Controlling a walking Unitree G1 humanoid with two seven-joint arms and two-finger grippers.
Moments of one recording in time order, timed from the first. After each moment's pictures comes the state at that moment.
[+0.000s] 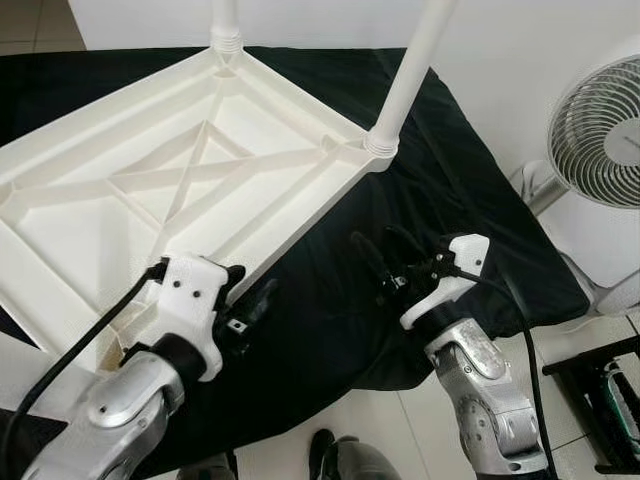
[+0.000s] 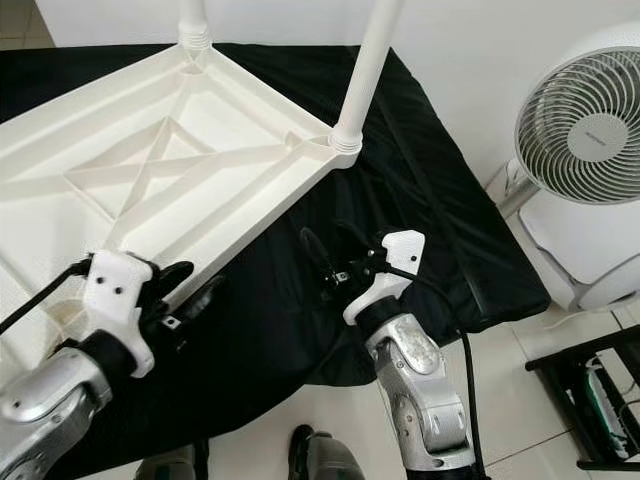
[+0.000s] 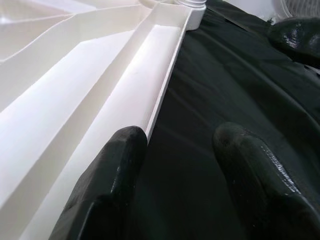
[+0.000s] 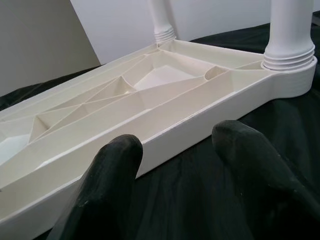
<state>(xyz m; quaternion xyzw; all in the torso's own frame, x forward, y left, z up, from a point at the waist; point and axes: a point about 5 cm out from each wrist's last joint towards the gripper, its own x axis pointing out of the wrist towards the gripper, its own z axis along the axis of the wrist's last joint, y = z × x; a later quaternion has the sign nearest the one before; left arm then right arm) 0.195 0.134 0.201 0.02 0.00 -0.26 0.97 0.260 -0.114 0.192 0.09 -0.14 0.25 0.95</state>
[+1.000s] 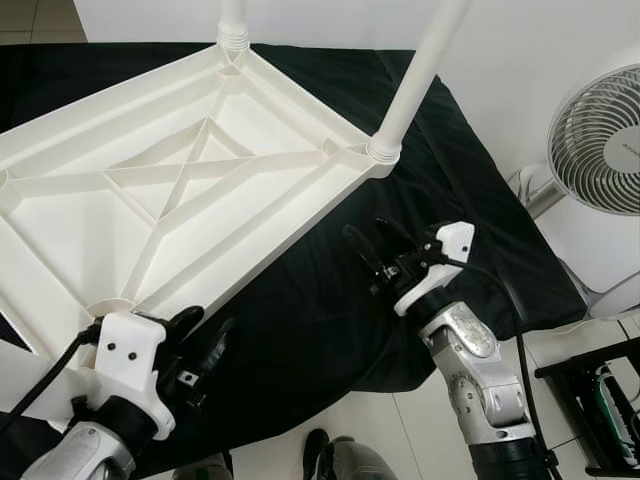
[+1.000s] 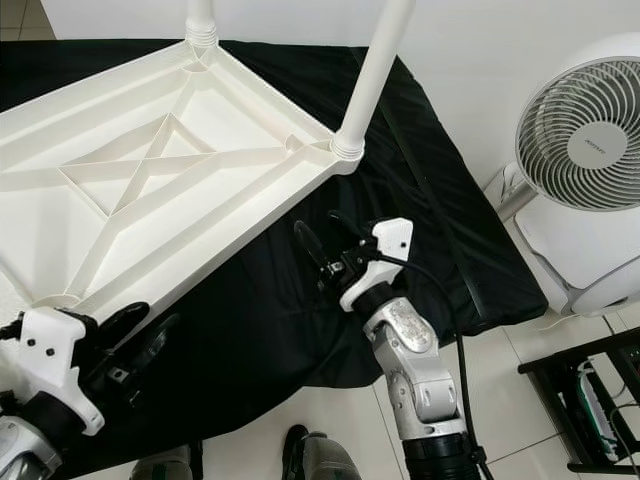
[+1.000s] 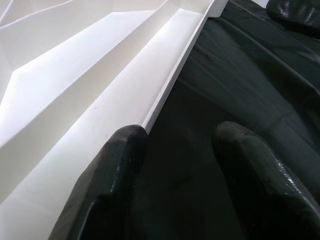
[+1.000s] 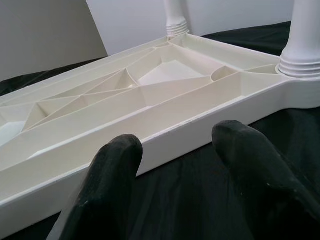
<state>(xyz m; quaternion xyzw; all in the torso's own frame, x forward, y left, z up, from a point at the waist) 0.156 0.163 0.177 0.00 0.01 -0.26 0.97 0.279 -0.113 0.186 0.07 -0.15 0.28 0.95</state>
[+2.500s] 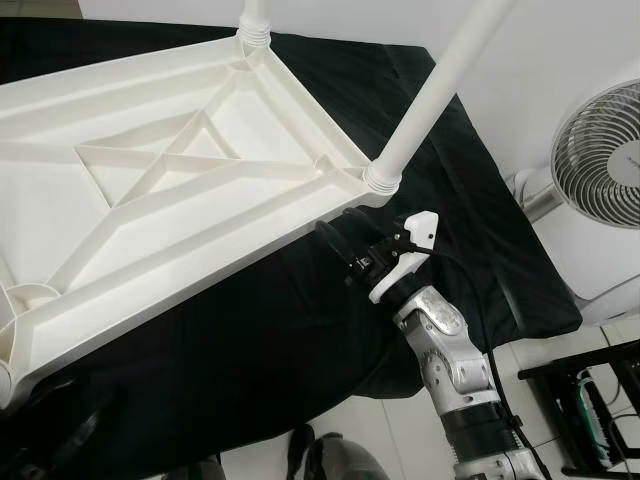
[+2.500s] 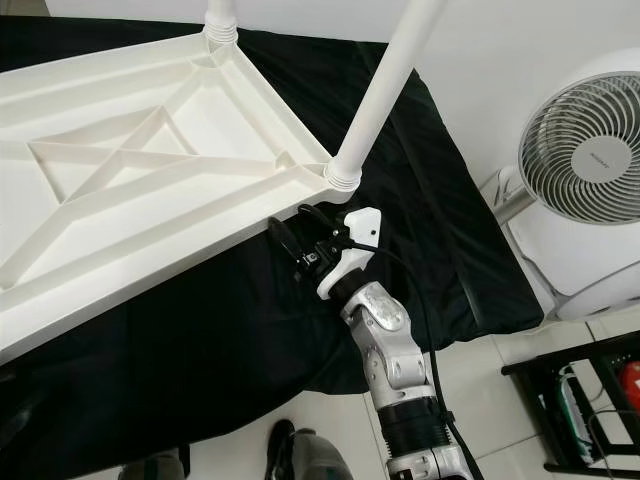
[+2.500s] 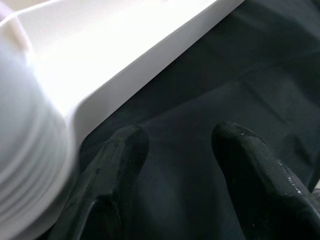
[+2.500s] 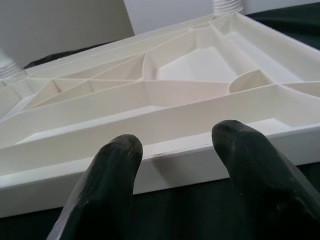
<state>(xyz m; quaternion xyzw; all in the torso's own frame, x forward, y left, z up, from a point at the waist) 0.087 0.259 0.176 0.06 0.08 -0.19 0.98 0.307 -0.085 0.185 0.08 -0.16 0.34 0.92</state>
